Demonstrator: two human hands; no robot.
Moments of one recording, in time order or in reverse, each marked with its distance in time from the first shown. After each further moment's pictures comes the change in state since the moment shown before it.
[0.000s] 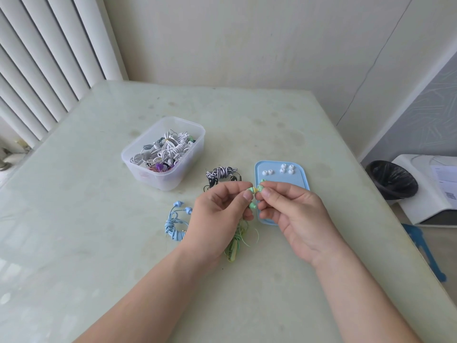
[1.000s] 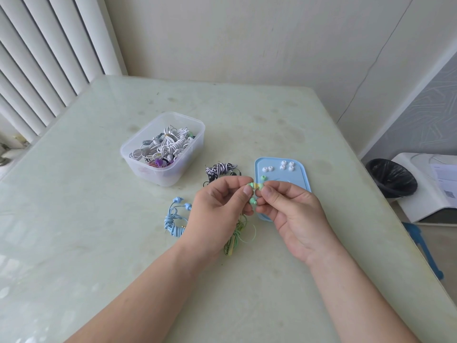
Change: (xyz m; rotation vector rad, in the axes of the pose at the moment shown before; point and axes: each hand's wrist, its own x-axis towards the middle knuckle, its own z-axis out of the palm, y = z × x) left_hand -0.002 0.001 0.002 -0.019 -0.021 0.050; right_hand -0.001 0.008 0.003 0.081 -0.009 -0.018
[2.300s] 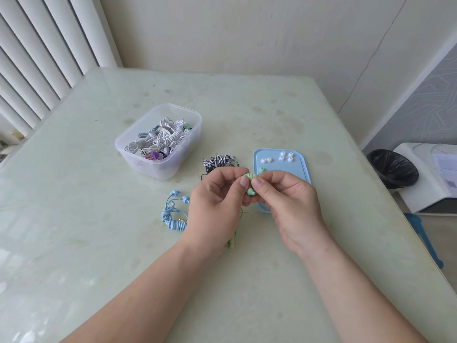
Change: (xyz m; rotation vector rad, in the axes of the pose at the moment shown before) left_hand -0.005 0.000 0.009 0.045 0.088 0.069; right_hand 0.003 0.014 0.000 -0.170 -0.006 -0.203
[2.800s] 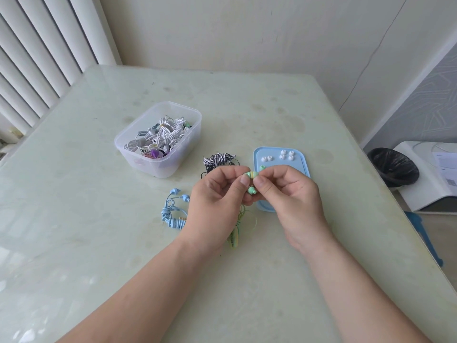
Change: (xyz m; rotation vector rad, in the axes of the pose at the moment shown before) left_hand 0.002 -0.003 -0.004 -0.021 -0.039 -0.033; right_hand 0.001 -0.001 -0.003 -0.098 -0.001 -0.072
